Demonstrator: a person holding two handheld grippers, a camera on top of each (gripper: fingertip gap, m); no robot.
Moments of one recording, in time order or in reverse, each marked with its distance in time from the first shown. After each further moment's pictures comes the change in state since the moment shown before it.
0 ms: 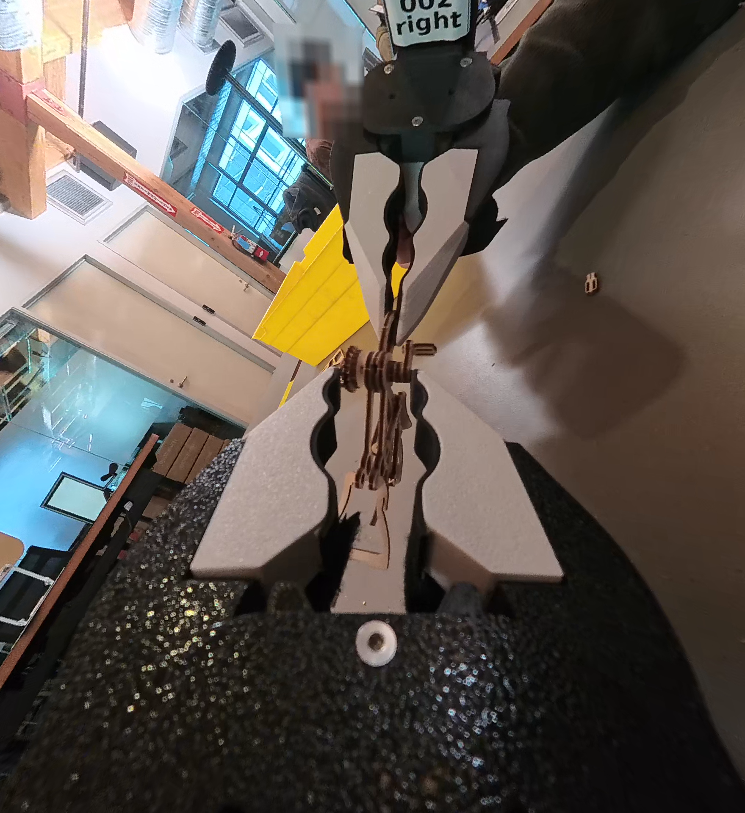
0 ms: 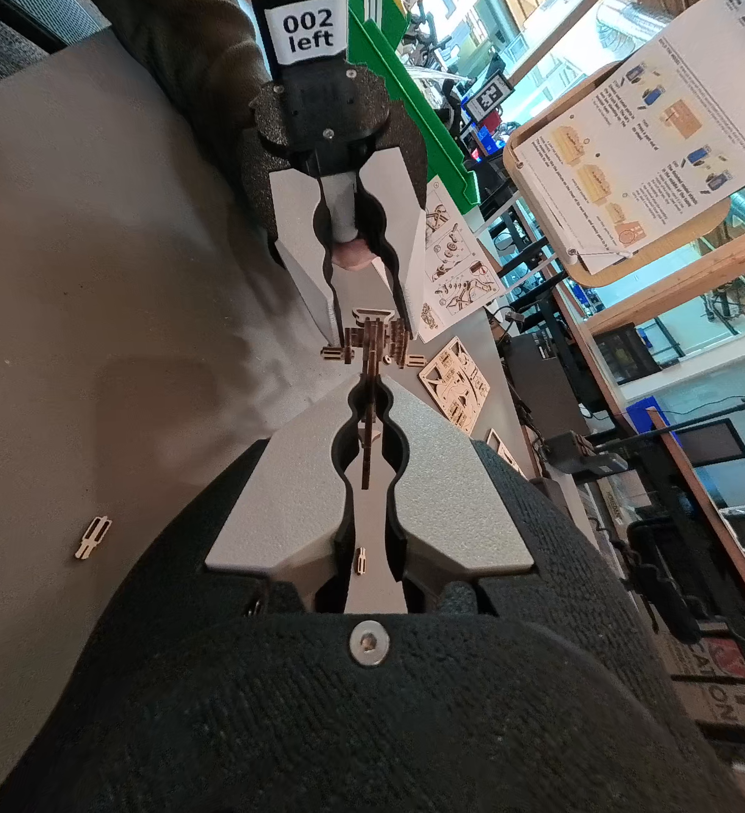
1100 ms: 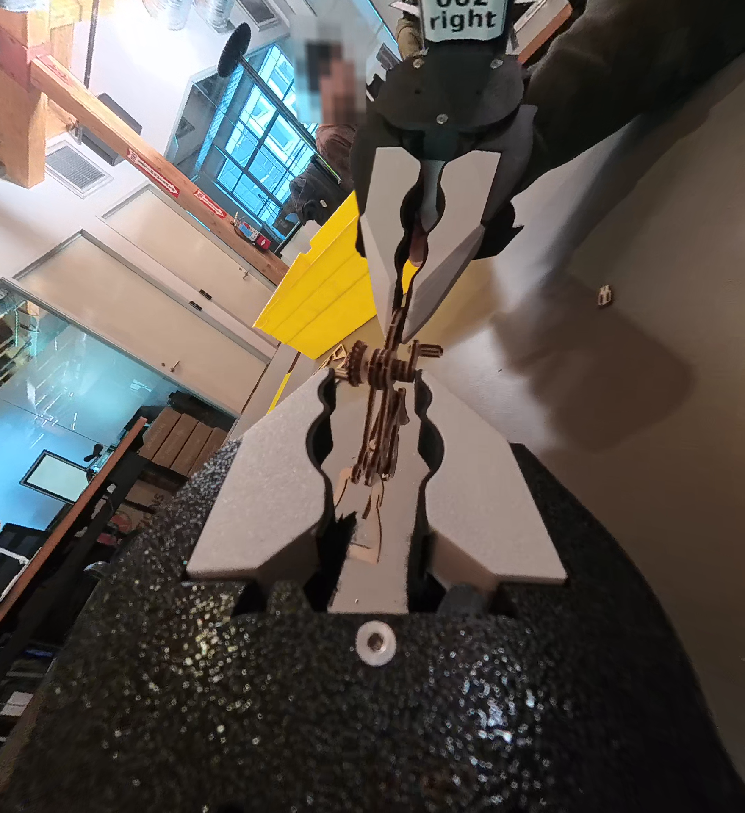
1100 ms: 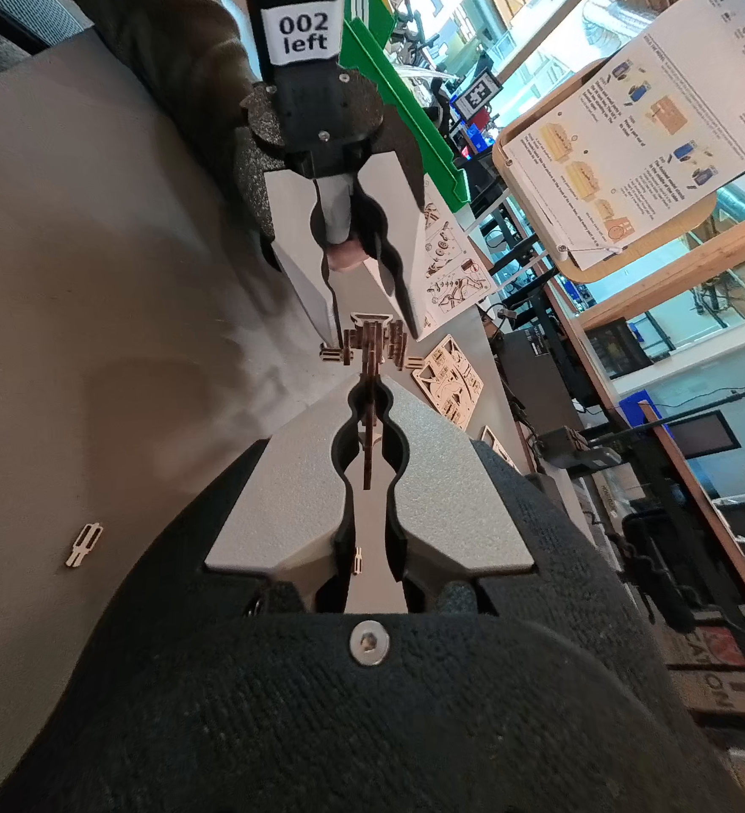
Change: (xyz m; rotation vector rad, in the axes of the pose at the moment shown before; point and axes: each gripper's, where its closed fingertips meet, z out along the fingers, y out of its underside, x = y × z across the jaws) left arm -0.006 0.003 0.000 -0.006 -0.016 -0.070; right arm 0.004 0.000 0.000 -0.002 0.024 0.012
